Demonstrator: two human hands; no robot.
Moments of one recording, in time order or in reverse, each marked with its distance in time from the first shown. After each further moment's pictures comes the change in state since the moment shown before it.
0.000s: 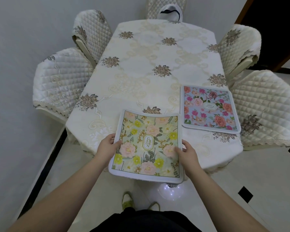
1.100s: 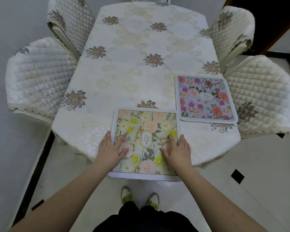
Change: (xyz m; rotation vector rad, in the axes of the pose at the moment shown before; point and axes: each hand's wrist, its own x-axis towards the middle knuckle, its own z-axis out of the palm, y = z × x) left_hand 0.037 -0.047 0.015 1.120 -0.112 0.421; right_hand 0.022 0.035 0.036 -1.085 0.082 -0.195
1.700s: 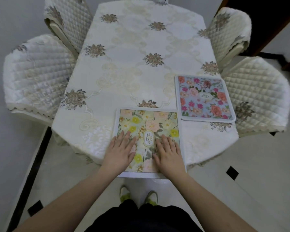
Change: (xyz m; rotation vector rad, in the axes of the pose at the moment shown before) left_hand -0.009 0.013 0.002 0.240 0.123 0.312; right_hand -0.024 -0.033 0.019 -0.175 0.065 -0.229
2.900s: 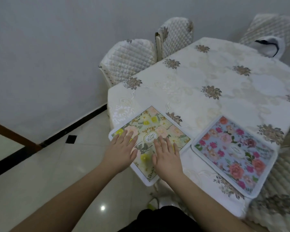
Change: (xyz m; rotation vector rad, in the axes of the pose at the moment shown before) left_hand -0.037 0.186 -0.068 -0.011 0.169 -0.760; right_hand 0.027 0.086 -0.082 -0.094 -0.050 -0.796
